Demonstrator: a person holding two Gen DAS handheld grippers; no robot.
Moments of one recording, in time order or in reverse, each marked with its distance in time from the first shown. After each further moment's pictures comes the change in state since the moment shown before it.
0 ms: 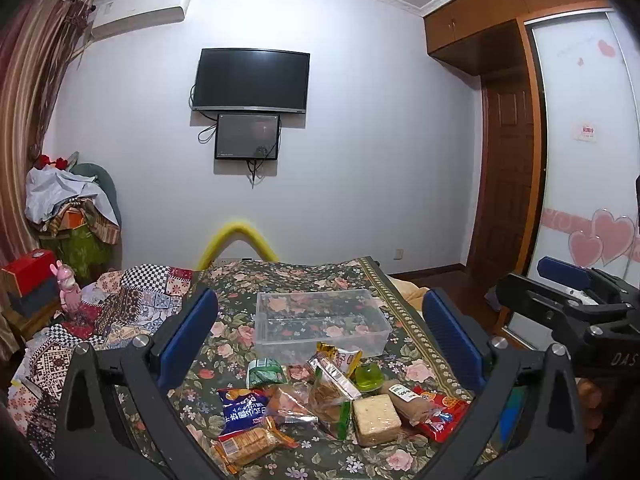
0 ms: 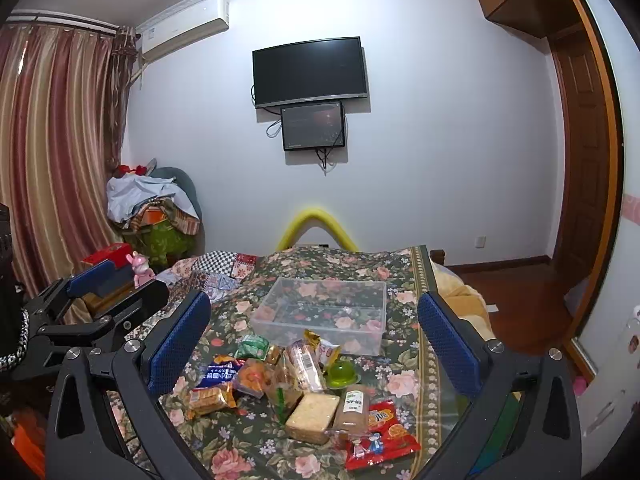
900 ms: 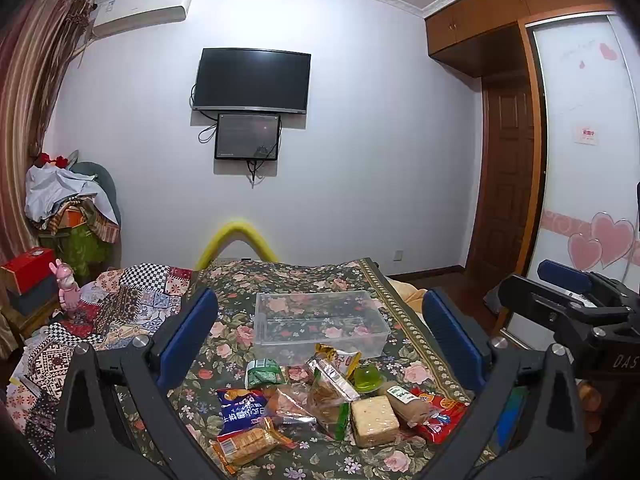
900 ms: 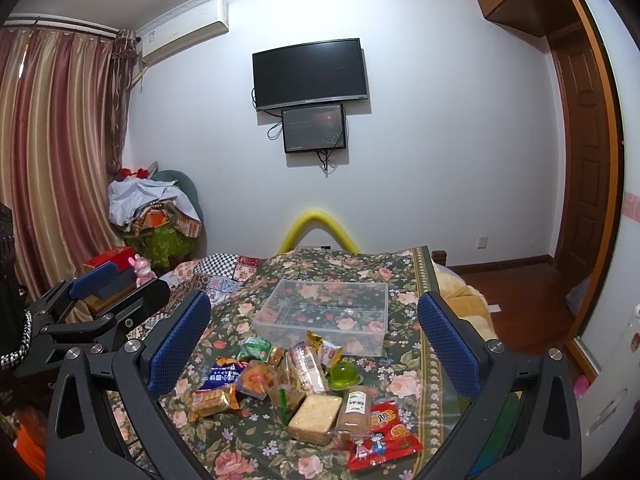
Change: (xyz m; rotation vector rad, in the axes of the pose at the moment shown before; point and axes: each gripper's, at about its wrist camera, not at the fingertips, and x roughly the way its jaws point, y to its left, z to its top) left arm 0.001 0.000 0.001 -0.008 0.000 0.001; right arm -0.001 0.003 0.000 0.006 -0.007 0.006
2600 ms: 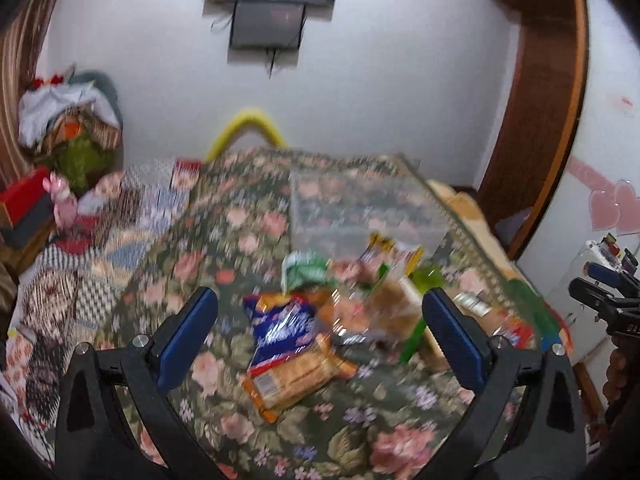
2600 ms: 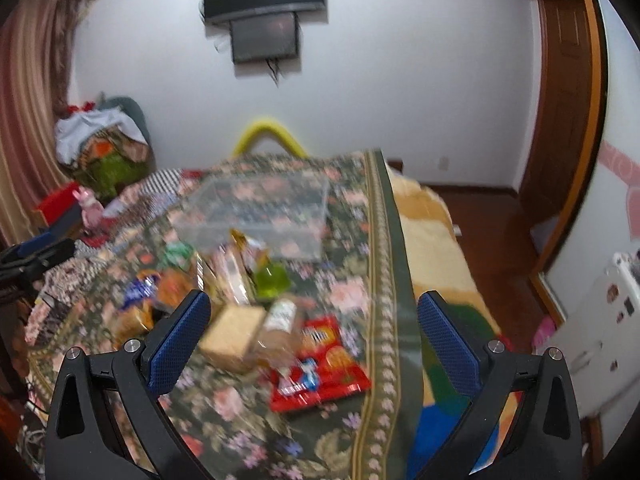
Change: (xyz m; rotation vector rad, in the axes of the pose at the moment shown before) left arm 0.082 0.088 -0.084 -0.076 0.408 0.027; right arm 0.057 -0.066 -0.079 0.046 0.377 -0.167
